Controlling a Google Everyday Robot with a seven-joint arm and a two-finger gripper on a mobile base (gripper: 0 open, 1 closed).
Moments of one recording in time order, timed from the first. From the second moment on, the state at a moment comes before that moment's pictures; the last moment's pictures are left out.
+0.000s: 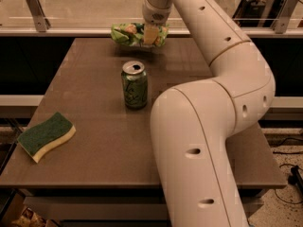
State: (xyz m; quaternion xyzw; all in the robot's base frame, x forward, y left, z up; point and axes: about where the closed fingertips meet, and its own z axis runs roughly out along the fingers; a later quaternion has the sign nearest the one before) arm 0.802 -0.002 0.880 -0.72 0.66 -0.04 0.22
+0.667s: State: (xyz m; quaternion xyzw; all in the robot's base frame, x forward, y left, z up) arm 0.790 -0.014 0.932 -0.71 0.65 -0.09 0.26
